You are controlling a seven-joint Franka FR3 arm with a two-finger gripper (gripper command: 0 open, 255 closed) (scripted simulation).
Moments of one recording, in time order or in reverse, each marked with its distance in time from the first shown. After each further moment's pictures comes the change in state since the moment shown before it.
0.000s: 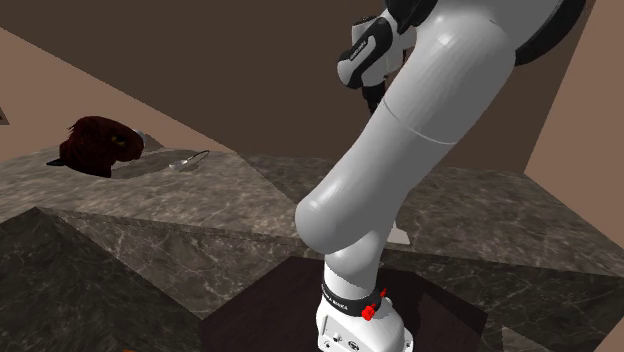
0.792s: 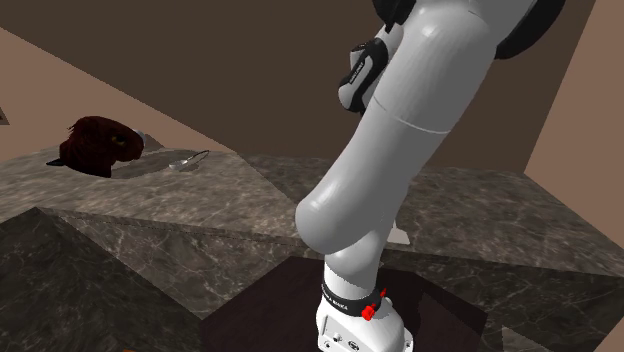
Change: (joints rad) arm 0.009 0.081 -0.084 -0.101 -0.043 0.176 0.055
